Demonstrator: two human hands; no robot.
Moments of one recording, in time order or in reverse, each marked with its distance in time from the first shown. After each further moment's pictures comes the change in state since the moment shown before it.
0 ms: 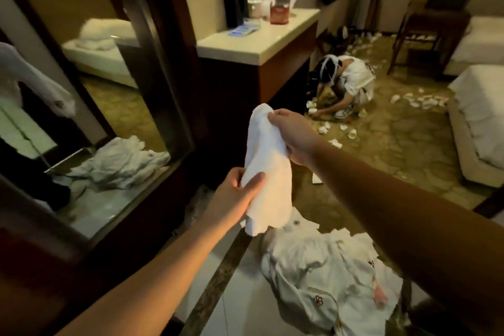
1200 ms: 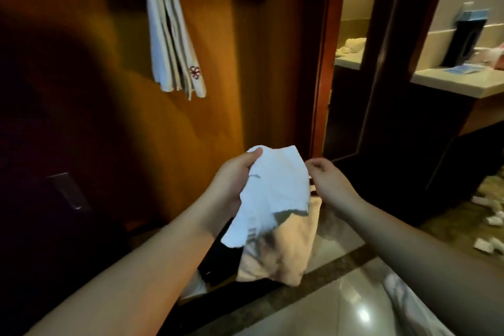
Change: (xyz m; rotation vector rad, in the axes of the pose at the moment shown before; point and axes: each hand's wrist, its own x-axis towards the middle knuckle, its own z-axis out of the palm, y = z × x) left_hand -0.552 -0.085 -0.313 -0.695 0.515 -0.126; right_hand -0.478 0.003 0.378 -0.394 -0.374 -0.204
